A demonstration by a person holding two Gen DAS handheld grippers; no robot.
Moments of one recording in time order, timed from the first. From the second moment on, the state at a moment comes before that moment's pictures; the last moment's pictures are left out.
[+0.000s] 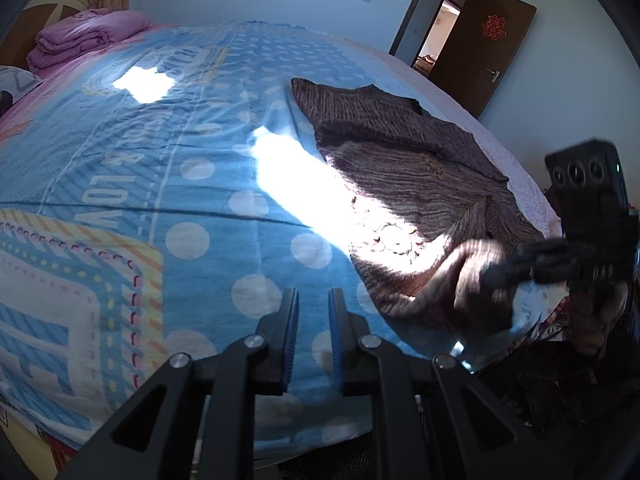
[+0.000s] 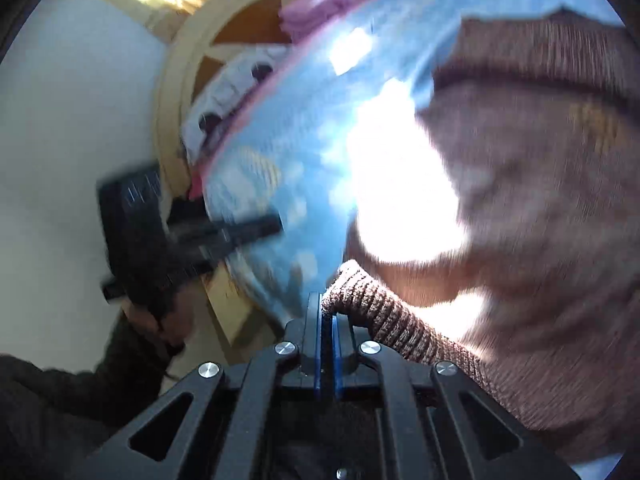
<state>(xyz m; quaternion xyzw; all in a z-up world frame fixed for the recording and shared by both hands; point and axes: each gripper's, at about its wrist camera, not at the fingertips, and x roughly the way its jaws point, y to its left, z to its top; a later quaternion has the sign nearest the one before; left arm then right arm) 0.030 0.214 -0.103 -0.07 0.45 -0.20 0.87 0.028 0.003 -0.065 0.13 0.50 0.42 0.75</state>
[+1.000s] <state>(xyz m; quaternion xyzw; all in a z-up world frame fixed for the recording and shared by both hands) 0.135 0.056 -0.117 0.08 0.45 -0.35 0.82 -0.022 -0.217 -0.024 0.16 0.40 0.09 0.90</state>
